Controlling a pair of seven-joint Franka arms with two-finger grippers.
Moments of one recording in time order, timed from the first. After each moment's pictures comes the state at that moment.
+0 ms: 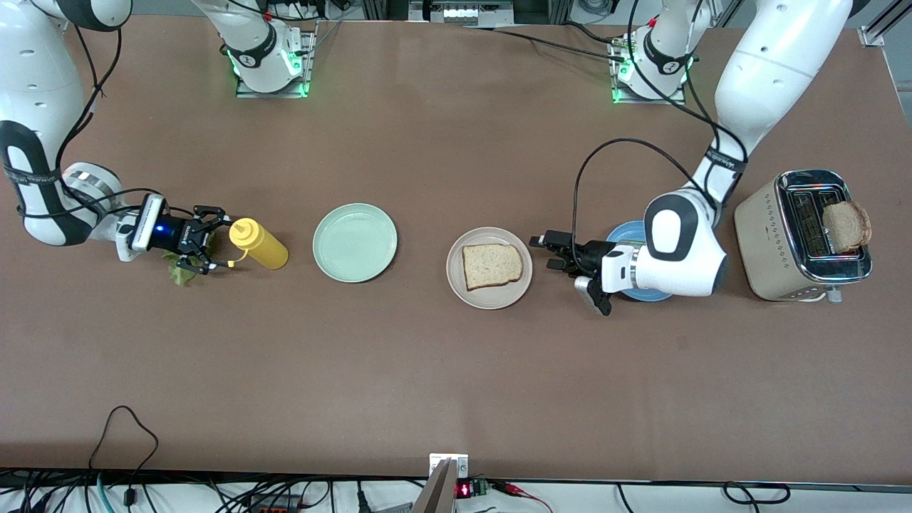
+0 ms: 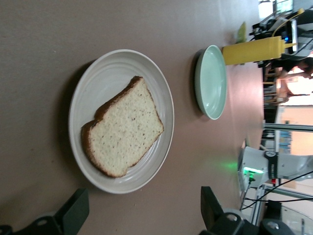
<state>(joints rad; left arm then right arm) 0.02 0.63 -0.33 -1.76 -0.81 2.04 0.67 -0.22 0.74 -0.21 -1.97 1.33 1.49 -2.65</state>
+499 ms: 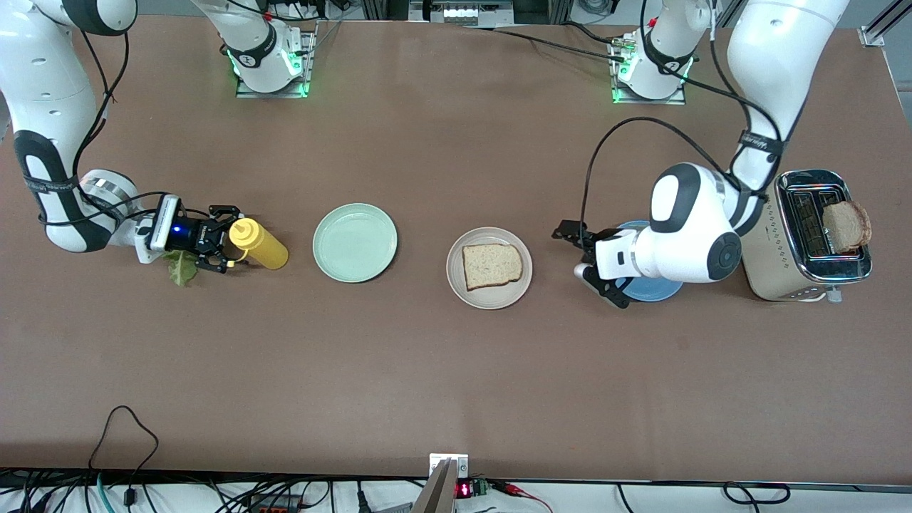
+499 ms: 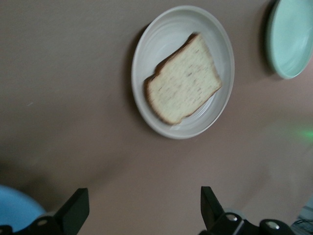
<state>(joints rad) 0.01 0.50 -0.33 -1.74 -0.32 1.95 0.37 -0.22 0.75 -0.16 -1.96 1.34 1.47 -2.69</state>
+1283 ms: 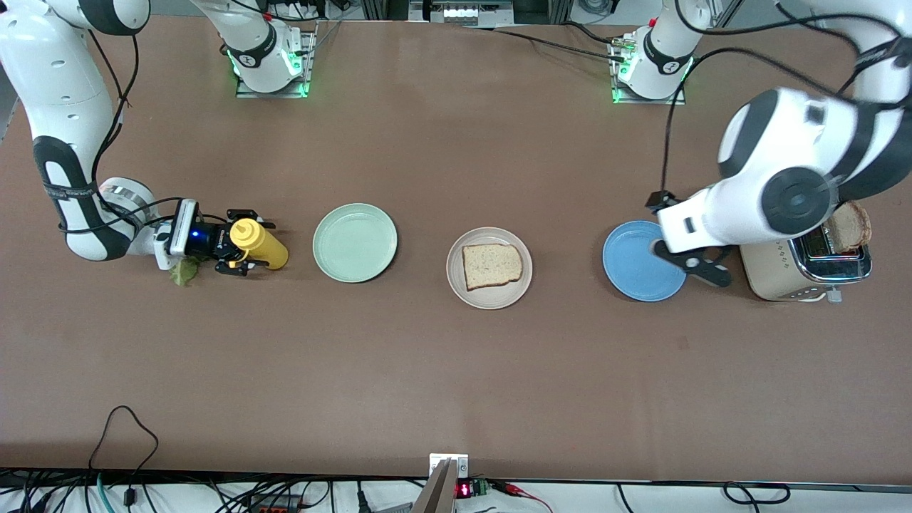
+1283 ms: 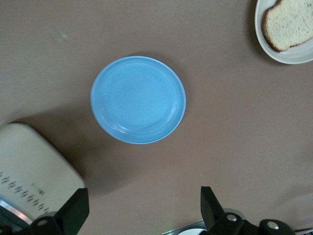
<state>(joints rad) 0.03 0.31 -0.28 -1.52 0.11 1.50 0.18 -0.15 0.75 -0.14 -1.94 1.37 1.47 -2.71</state>
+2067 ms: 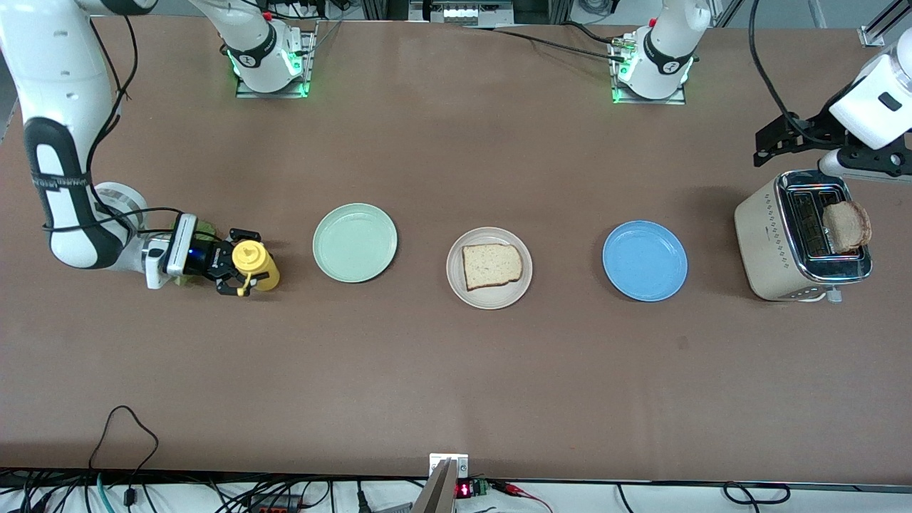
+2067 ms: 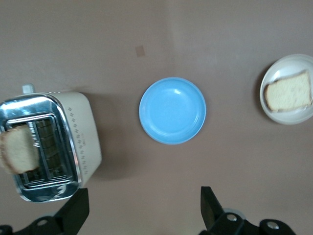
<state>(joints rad) -0.01 -0.08 -0.03 -1.71 -0.02 1.60 0.02 -0.03 0.62 -0.15 -1.86 1.31 1.71 -2.52</state>
